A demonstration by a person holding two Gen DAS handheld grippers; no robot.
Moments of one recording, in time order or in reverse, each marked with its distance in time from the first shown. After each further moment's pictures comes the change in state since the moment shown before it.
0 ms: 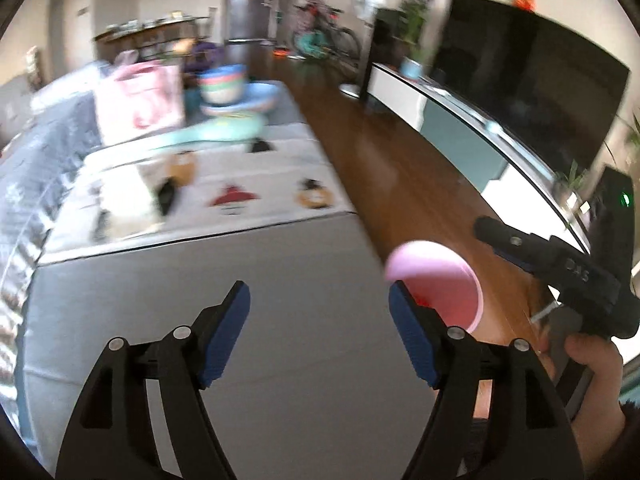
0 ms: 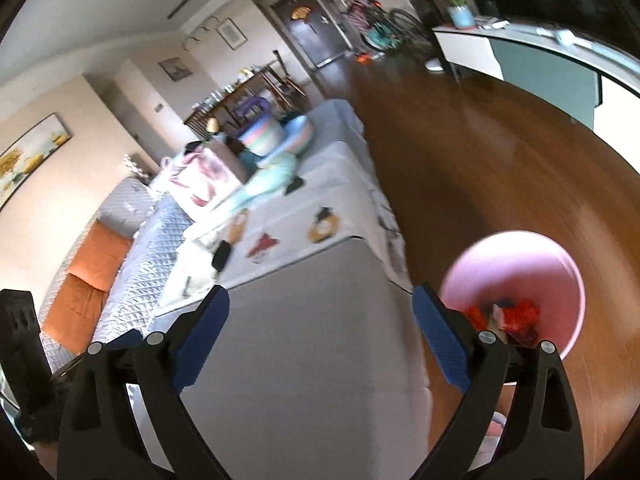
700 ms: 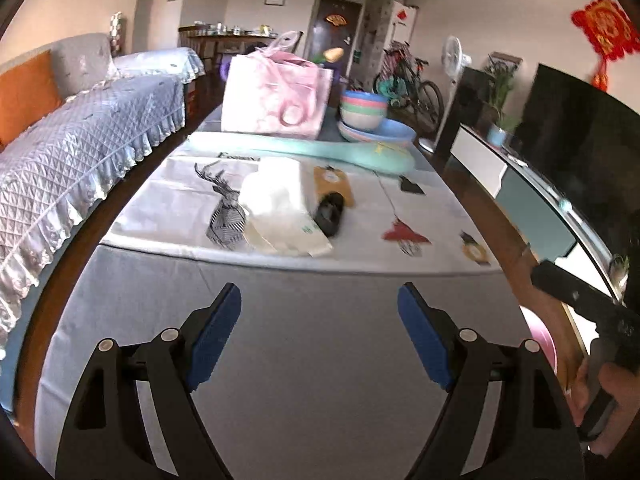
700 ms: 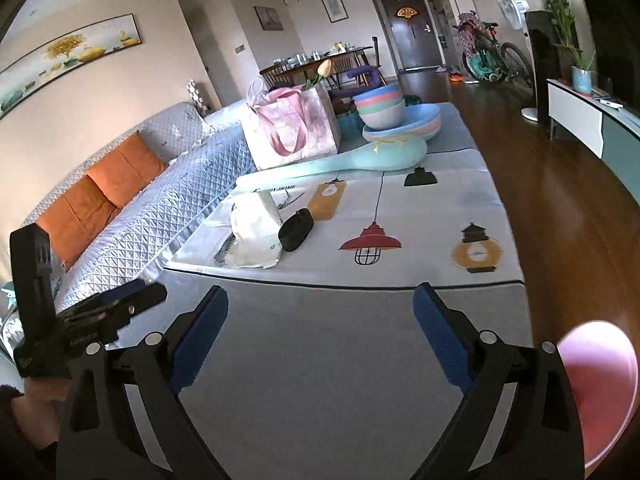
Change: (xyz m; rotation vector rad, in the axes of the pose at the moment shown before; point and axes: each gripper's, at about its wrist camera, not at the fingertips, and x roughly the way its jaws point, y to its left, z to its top) left arm 0.047 0.196 -0.008 -0.189 -0.165 0.141; right arm 0.135 0.139 -0.025 -0.374 0.049 0.100
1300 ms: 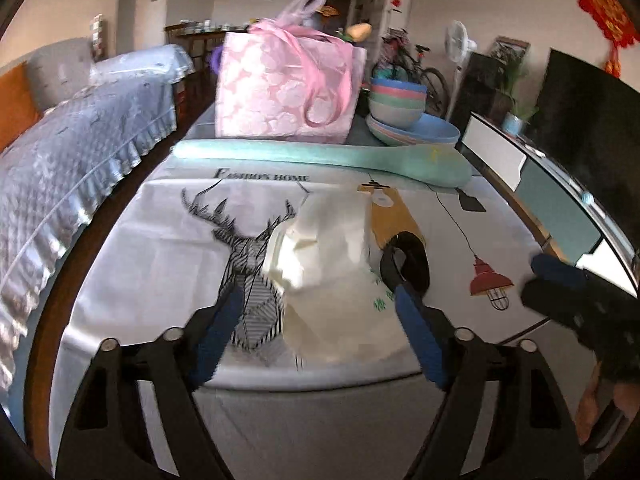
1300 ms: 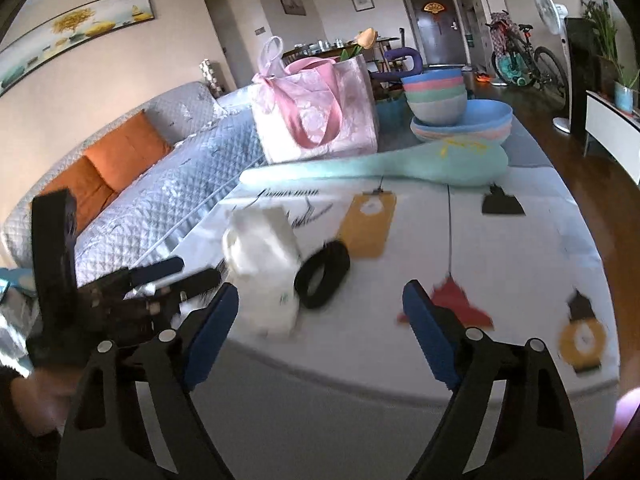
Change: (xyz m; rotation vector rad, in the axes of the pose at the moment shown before) left arm 0.121 0.045 0.061 0.082 0.033 -0.005; right arm 0.143 0.039 0.050 -0.064 0.029 0.036
